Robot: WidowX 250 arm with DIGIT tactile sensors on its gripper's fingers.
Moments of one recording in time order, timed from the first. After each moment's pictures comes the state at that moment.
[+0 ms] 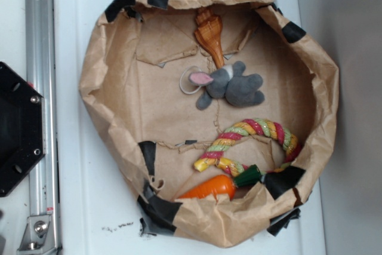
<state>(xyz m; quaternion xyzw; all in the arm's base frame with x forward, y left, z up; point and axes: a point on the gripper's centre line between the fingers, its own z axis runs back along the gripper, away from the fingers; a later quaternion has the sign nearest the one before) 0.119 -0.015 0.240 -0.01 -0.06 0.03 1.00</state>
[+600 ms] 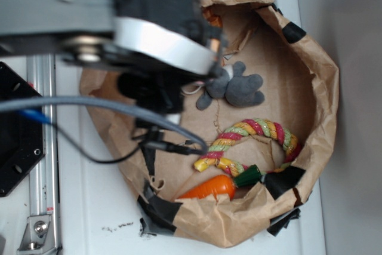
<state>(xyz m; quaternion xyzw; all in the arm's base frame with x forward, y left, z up) 0.248 0.015 0.148 0.05 -0.11 -0.17 0.98</state>
